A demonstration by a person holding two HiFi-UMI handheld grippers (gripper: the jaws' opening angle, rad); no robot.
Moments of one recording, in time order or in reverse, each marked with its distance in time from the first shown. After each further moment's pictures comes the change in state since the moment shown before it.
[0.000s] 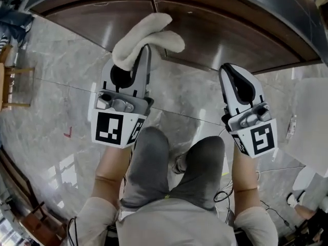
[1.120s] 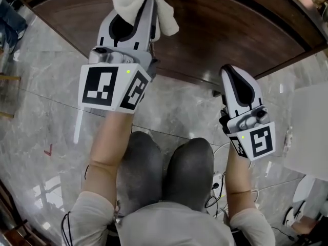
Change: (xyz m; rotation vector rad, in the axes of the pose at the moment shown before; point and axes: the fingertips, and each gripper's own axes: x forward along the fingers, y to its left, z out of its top) left arm 0.054 -0.005 -0.021 -0.046 -0.256 -0.012; right arm -0.022 -0.010 -0.072 -0.111 -0.114 -0.056
